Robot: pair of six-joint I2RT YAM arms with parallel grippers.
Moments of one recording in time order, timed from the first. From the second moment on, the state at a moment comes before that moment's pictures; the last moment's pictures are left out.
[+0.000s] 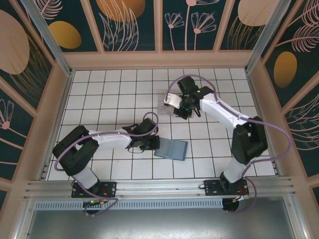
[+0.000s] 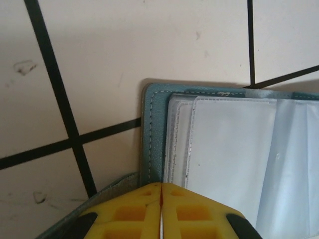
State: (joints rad) left arm -0.85 1.65 0.78 -0.20 0.22 -0.81; right arm 0.54 1.71 1.40 -0.80 -0.18 -0.76
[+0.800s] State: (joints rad) left arm -0.85 1.63 0.75 -0.17 0.23 -0.84; right arm 0.58 2.11 1.79 -0.97 -0.06 -0.99
